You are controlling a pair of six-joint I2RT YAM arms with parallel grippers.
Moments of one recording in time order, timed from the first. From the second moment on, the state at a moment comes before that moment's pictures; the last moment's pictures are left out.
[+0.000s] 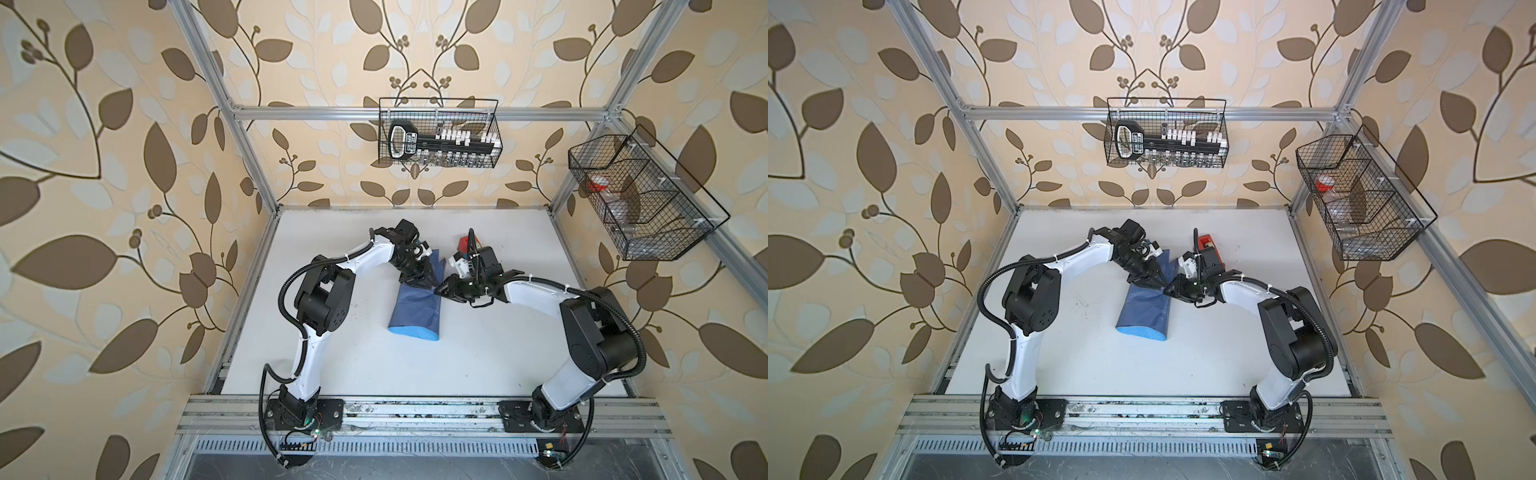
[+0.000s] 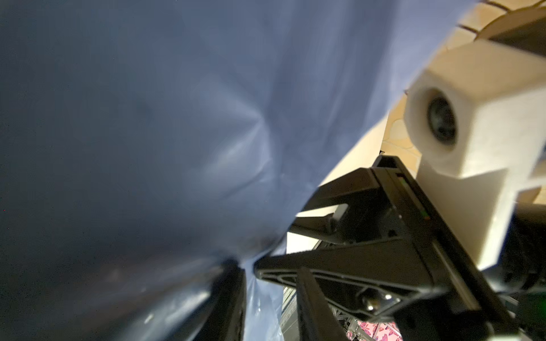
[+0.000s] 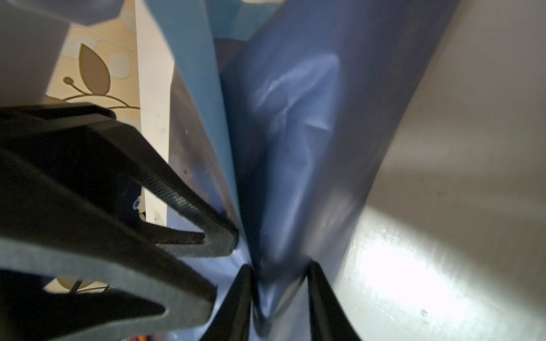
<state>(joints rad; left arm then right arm) -0.54 2.14 1.74 -0.85 0.80 -0.46 0.36 1.68 0.91 -0.18 -0.55 0.58</state>
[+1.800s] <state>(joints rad) -0.42 1.97 1.41 -0.77 0.64 -0.43 0.25 1.54 0.93 -0.35 -0.51 0.54</state>
